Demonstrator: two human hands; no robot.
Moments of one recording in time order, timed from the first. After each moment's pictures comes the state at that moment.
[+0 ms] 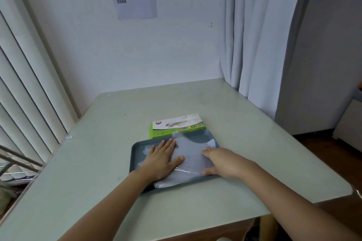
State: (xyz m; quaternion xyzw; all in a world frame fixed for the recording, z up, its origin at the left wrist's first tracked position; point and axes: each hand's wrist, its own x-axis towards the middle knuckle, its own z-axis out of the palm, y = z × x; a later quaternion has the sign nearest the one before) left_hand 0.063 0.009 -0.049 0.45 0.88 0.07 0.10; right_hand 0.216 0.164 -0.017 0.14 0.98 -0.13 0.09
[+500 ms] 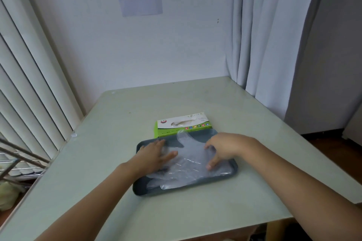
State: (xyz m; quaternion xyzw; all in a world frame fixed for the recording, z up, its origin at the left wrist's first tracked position) left_hand 0.044 -0.016 -0.024 0.40 0.90 0.14 0.12; right_hand 0.186 0.175 0.024 0.15 0.97 -0.07 0.16
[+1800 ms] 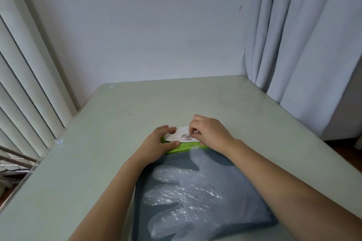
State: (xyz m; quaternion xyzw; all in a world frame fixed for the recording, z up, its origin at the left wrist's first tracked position) left_hand -0.063 0.032 -0.040 0.37 0.84 0.38 0.14; right_hand 0.034 0.212 -0.021 0.02 0.98 -0.11 -0.14
